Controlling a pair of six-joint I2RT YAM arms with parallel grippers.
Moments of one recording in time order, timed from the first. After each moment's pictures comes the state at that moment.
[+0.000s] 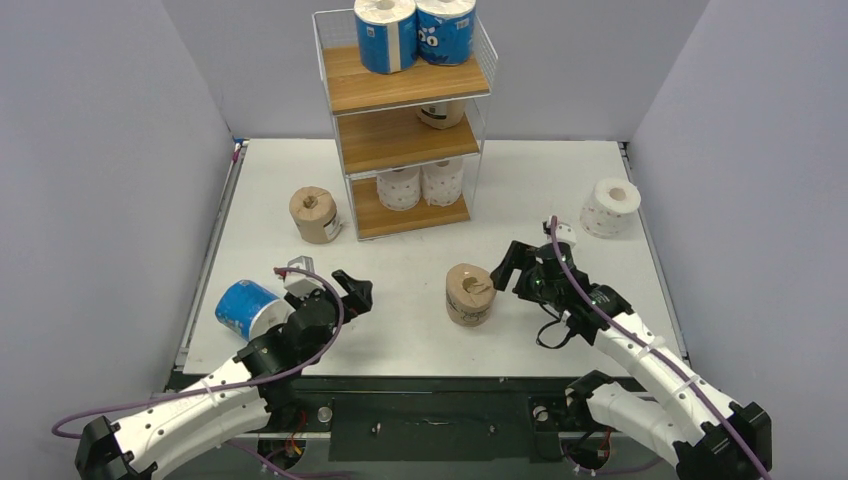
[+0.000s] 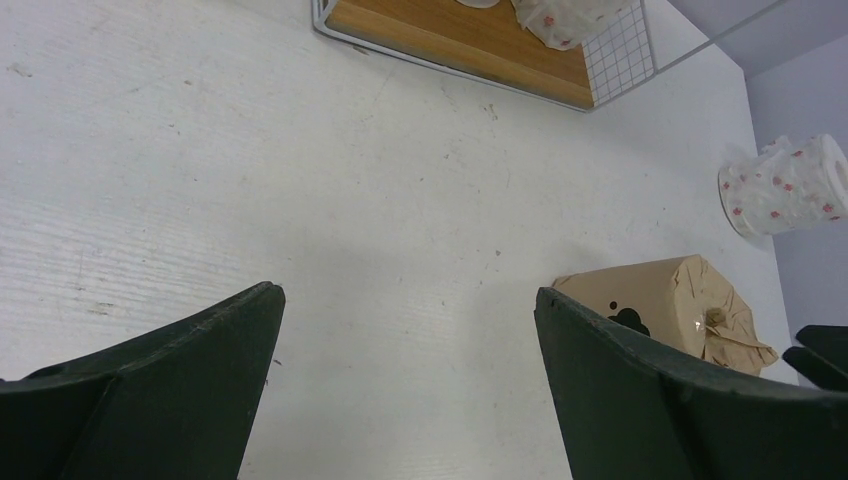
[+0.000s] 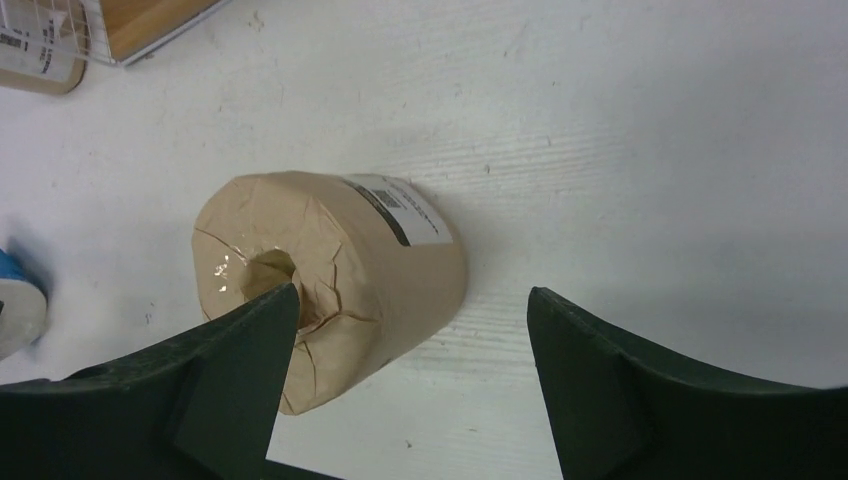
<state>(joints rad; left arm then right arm) -0.89 0.60 0.34 -0.19 -0.68 -0.93 0.52 0.90 0.70 -0.48 0.15 0.67</state>
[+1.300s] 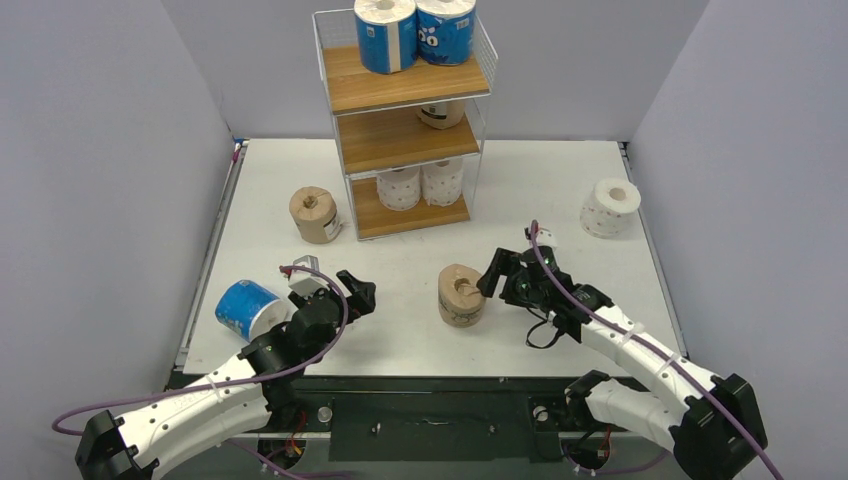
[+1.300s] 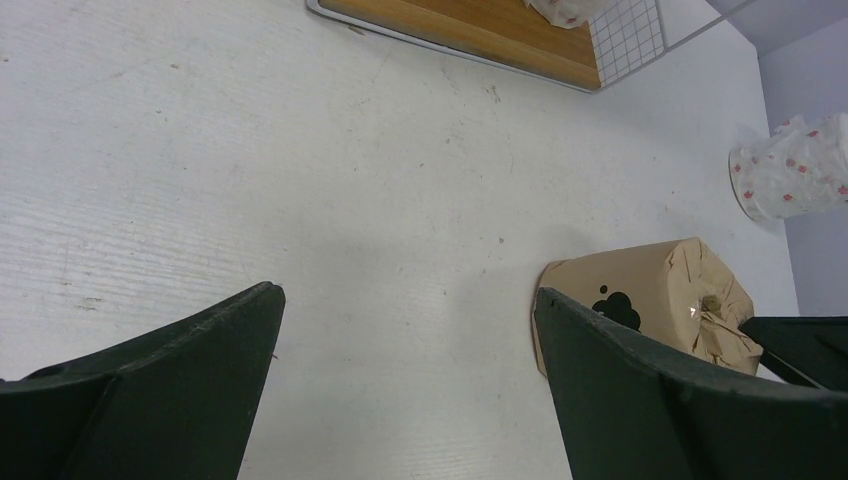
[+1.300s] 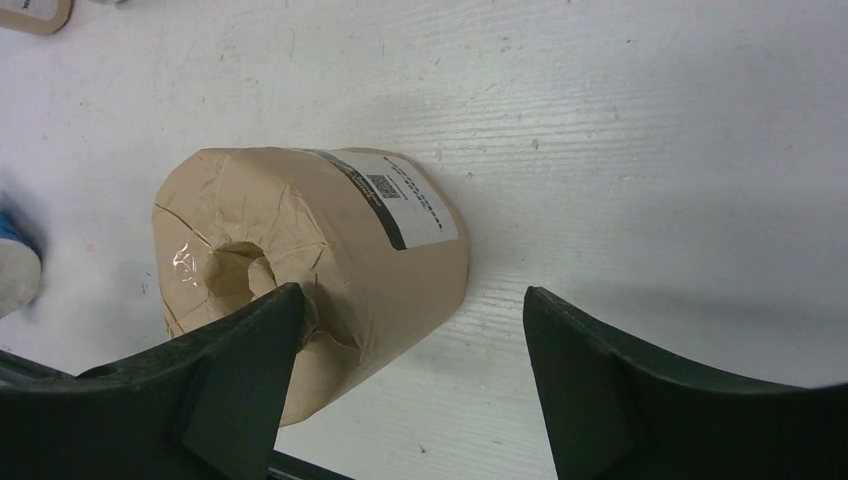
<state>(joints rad) -0.89 0.64 0.34 -0.17 -0.65 -0.93 0.56 1.01 0.60 -0.32 0.05 0.70</state>
